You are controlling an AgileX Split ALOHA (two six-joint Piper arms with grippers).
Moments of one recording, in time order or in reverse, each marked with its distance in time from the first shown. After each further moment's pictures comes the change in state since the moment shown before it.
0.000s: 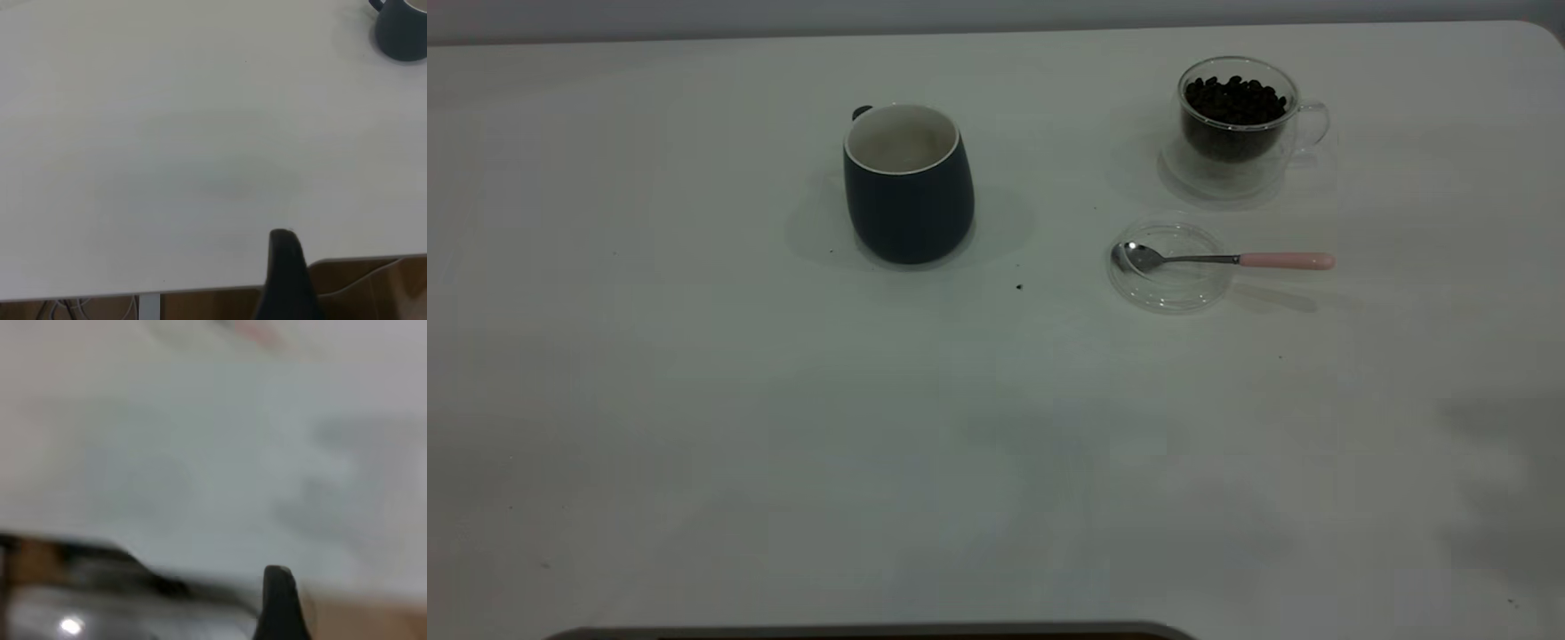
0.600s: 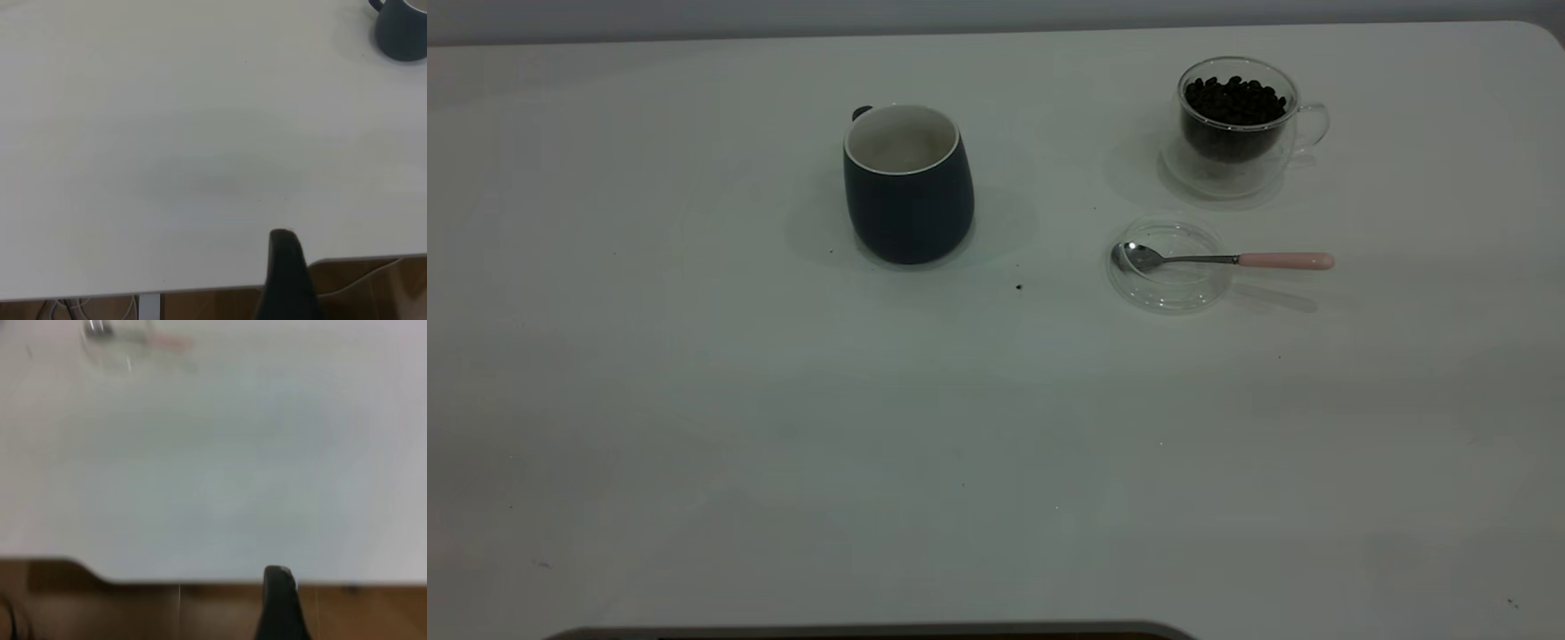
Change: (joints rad) left arm 0.000 0.000 0.000 0.000 0.000 0.000; right arm 0.000 -0.894 0.253 -0.080 0.178 0.095
